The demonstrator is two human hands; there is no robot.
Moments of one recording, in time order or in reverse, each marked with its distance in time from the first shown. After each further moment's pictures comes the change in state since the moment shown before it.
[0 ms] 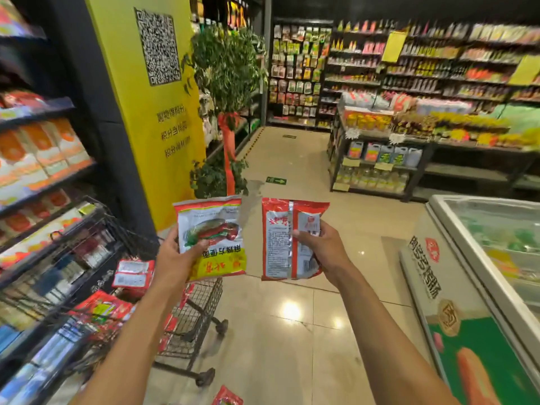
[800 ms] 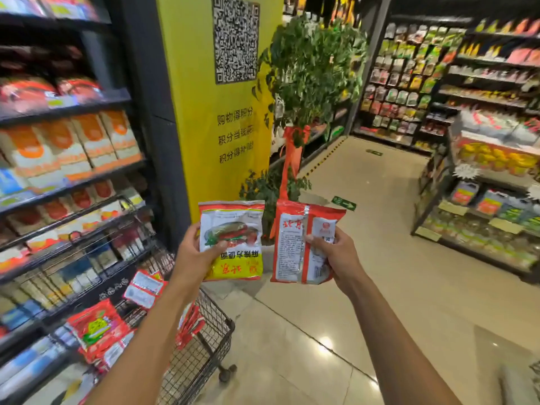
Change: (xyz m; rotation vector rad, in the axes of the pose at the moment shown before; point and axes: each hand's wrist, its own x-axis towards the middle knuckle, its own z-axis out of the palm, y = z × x) left_hand 0.320 -0.049 0.082 0.034 0.273 -0.026; right_hand 0.423 -0.008 0.043 0.037 -0.302 -0.027
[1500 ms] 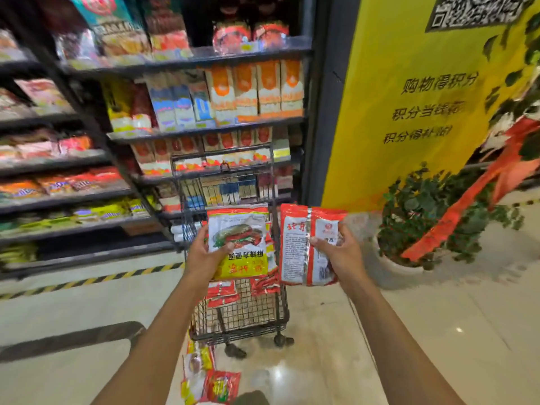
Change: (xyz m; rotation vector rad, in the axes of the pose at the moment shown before) left_hand 0.011 -0.071 -0.030 0.092 0.890 -0.223; right_hand 0.199 0.087 0.134 -0.022 -0.697 0.188
